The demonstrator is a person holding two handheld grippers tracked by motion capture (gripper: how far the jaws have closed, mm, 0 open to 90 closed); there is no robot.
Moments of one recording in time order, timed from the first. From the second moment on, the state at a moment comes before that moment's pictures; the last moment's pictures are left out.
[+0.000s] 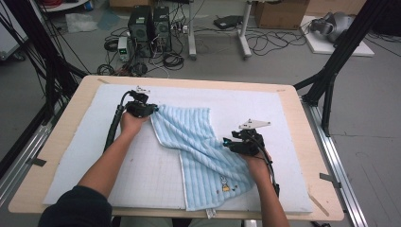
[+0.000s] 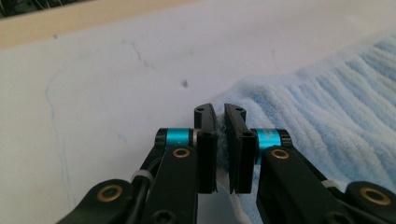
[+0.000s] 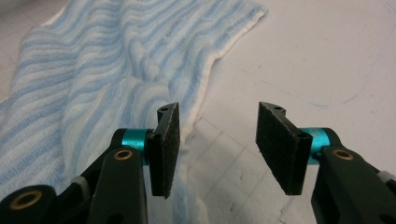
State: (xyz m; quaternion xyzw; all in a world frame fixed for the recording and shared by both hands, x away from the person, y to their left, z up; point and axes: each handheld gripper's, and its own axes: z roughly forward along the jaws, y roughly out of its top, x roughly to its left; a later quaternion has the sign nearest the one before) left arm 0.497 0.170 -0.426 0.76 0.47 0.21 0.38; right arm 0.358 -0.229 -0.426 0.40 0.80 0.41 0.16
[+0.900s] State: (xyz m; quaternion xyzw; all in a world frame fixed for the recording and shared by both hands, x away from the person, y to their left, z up) left arm 0.457 0.189 -0.425 0.72 0.44 0.17 0.51; right arm 0.427 -0.202 -0.422 0.39 0.81 0.40 0.17
